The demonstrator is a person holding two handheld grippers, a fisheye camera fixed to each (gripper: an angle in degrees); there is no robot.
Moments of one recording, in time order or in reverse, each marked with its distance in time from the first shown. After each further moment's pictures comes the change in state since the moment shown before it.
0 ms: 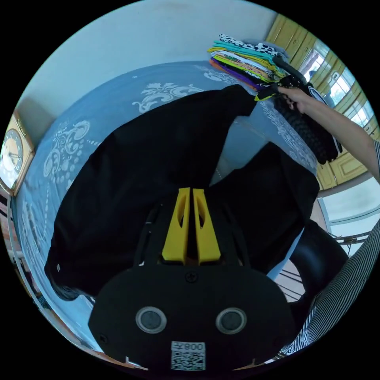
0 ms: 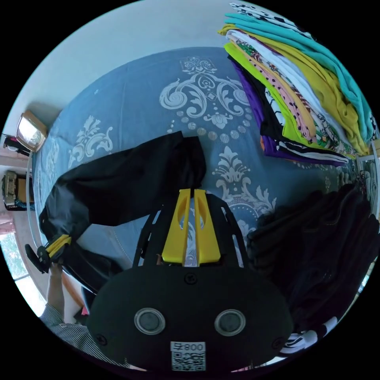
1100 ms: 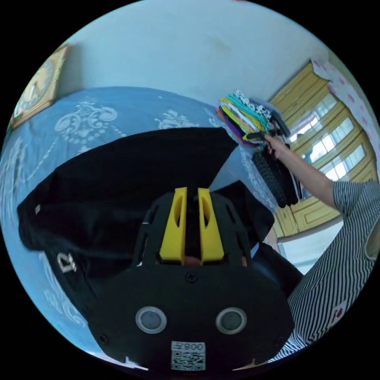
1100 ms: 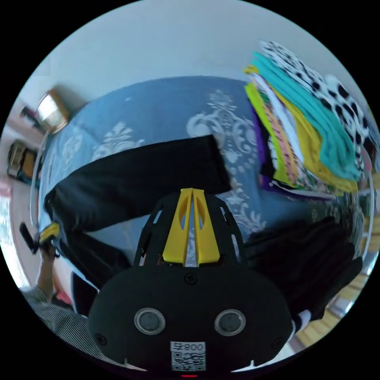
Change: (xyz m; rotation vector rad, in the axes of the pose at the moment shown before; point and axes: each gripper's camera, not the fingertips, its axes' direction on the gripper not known) left arm -0.016 0.103 0.027 0.272 0.265 -0.265; right arm -0.030 0.055 -0.084 0.111 0.003 -0.145
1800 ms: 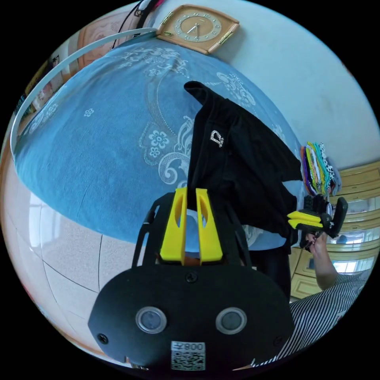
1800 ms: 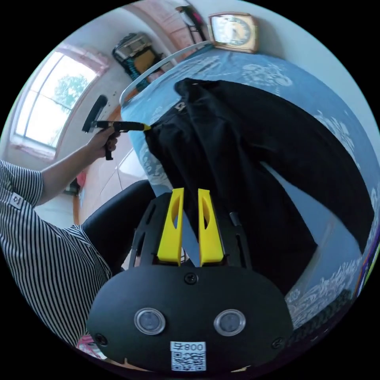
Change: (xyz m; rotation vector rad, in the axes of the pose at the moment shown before) left arm -0.099 0.190 -0.103 -0.028 -0.285 -0.664; right arm -0.311 0.227 -0.028 -0.158 -0.428 -0.791
